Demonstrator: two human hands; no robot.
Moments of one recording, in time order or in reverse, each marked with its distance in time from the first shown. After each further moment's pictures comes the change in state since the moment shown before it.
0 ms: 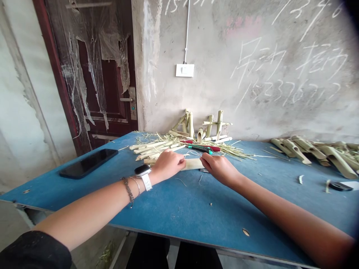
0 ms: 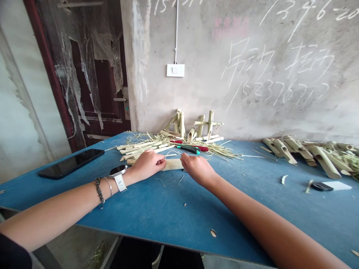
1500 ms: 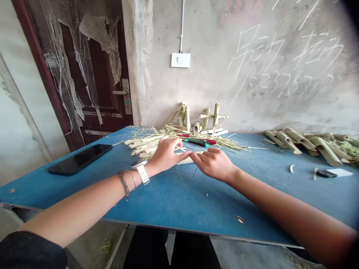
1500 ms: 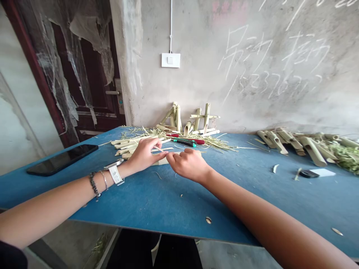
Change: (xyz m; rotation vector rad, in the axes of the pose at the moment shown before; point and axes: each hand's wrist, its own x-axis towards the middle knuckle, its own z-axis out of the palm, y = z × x) left_hand 0.007 0.005 -0.005 -0.284 0.147 -0.078; right_hand 0.000 -0.022 -0.023 -0.280 0.089 -0.299
